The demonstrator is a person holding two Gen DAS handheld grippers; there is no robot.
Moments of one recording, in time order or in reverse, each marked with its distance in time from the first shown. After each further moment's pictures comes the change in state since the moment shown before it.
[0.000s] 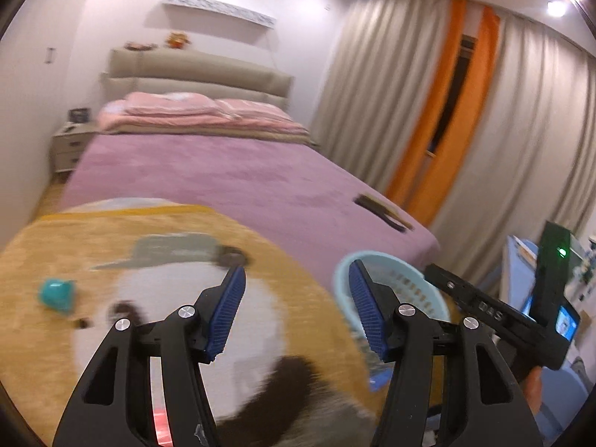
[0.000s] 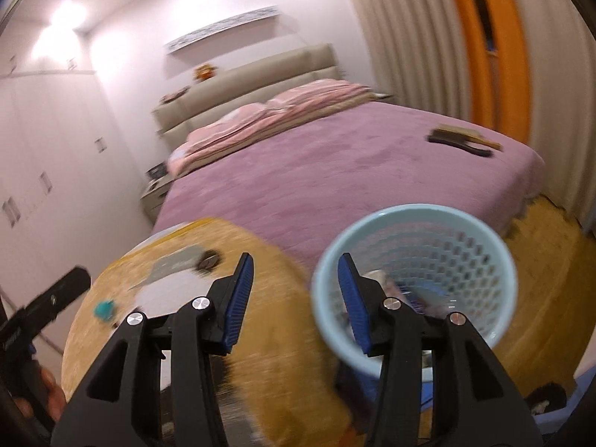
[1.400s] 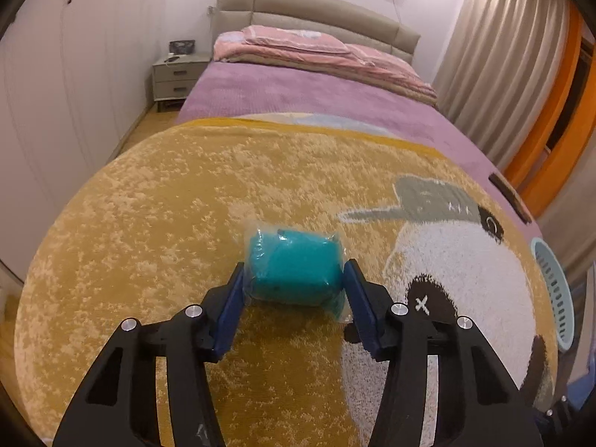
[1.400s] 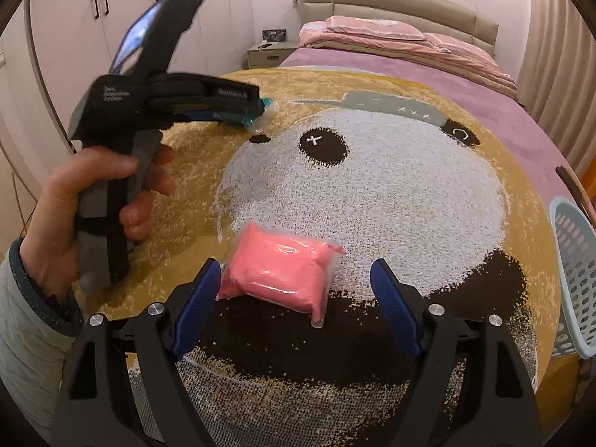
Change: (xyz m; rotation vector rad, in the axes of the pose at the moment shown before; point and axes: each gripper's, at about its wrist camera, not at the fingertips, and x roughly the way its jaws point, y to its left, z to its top) left arm 0.039 0.227 -0.031 -0.176 0.216 0.346; right arm 0.073 0.230 -0.164 -0.514 0.371 0.192
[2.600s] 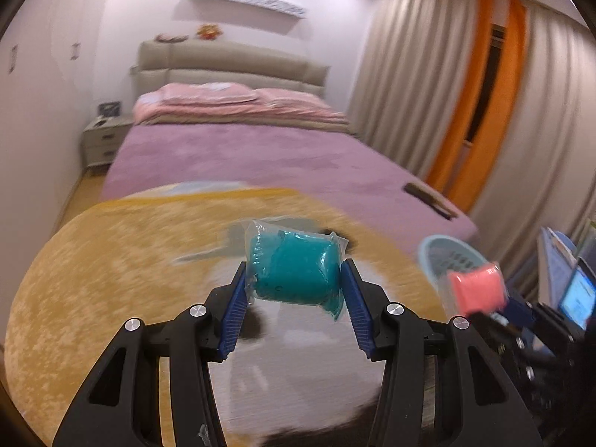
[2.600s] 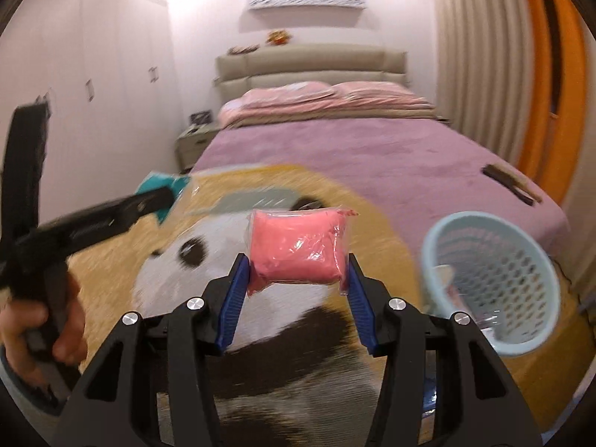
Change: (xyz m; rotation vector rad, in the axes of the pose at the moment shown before) left arm -0.087 -0.130 -0.012 0.207 -0.178 -0.260; right arm -0.102 -0.117 0.011 0.246 -0.310 -0.206
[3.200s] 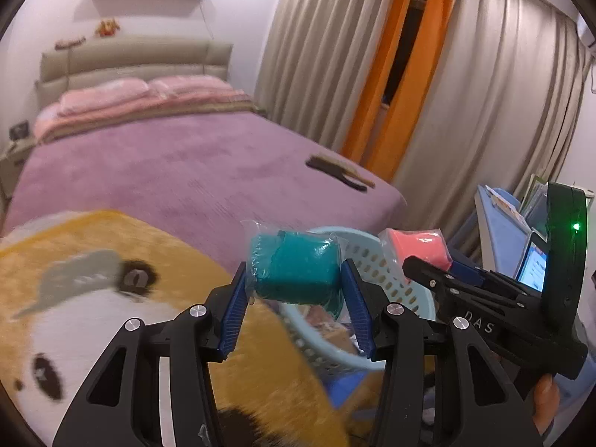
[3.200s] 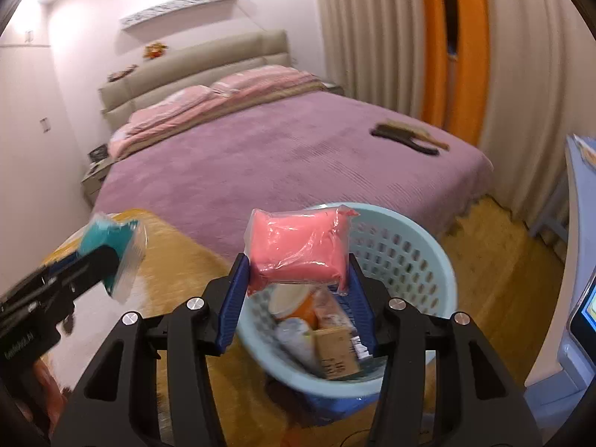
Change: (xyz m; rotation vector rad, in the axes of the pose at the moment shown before) left arm 0.108 -0.167 0.019 0.133 0.117 -0.277; right arm 0.013 -0.193 0.035 0.287 0.073 -0.305
